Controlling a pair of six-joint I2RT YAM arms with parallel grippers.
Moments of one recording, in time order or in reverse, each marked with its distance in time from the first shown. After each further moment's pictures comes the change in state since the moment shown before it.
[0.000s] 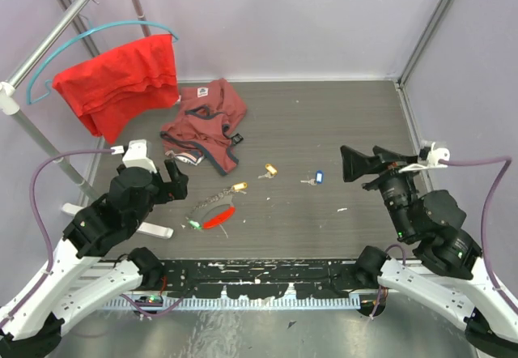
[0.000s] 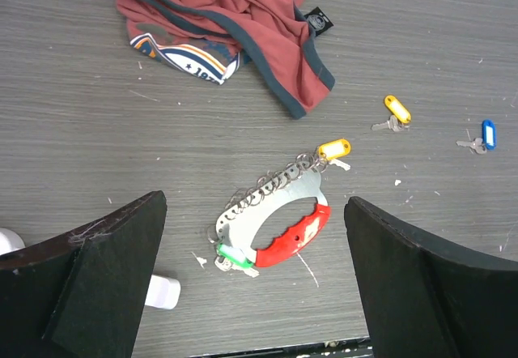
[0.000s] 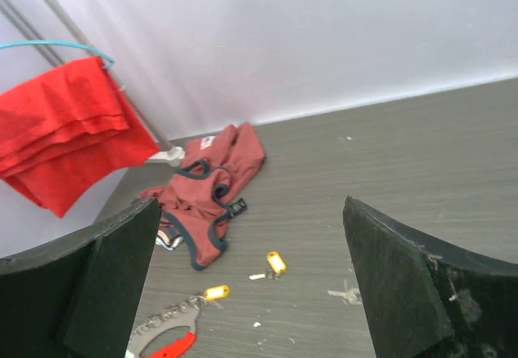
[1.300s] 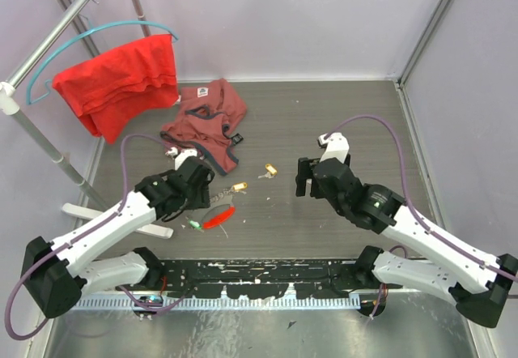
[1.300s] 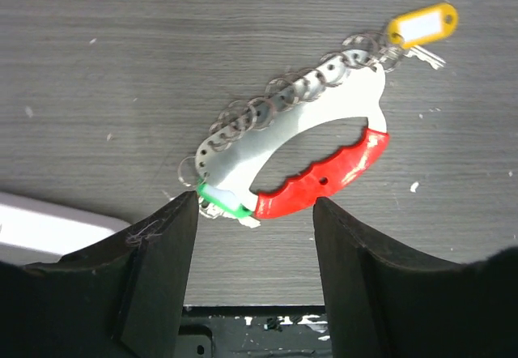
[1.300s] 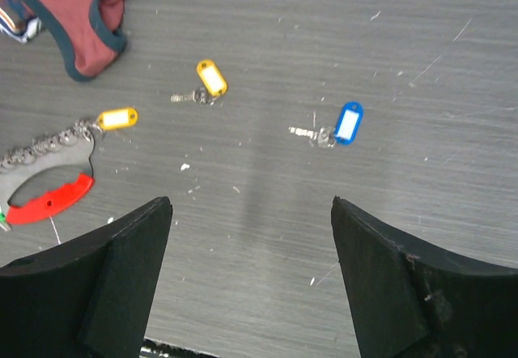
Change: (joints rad) left arm 0.000 0.482 -0.088 0.029 0.170 -0.134; right arm 0.000 0.398 -0.056 -0.293 -0.102 0.175
